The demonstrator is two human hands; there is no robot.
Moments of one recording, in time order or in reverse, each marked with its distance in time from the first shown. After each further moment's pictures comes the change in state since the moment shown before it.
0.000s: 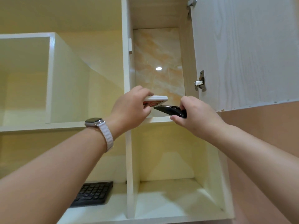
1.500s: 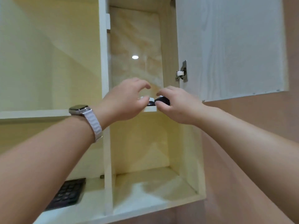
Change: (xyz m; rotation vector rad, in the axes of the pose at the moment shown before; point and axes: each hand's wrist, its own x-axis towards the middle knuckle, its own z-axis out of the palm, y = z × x) left_hand 0.013 0.008 0.025 -0.161 -0.192 0.060; right_hand 0.013 0.007 -0.005 -0.107 -0.238 0.074
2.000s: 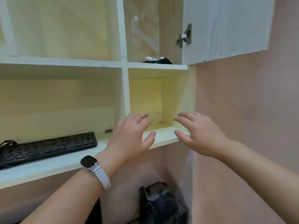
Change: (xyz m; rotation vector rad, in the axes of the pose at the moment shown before) left_hand -0.224 0.006 0.049 -0.199 -0.025 0.045; right_hand -0.199 -0.076 0.053 -0.266 -0.156 0.120
